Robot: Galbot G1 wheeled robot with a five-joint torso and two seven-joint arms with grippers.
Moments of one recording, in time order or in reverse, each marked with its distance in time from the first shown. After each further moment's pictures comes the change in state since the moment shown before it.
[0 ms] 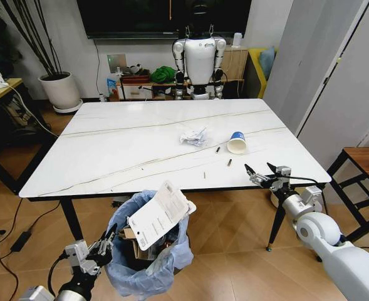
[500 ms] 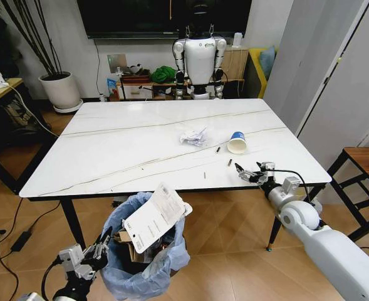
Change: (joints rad) left arm 0.047 -0.035 -0.036 -0.036 0.012 -0.003 0.003; right arm 0.169 0.040 -0.147 -0.138 -0.029 -0.053 0.042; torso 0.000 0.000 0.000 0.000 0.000
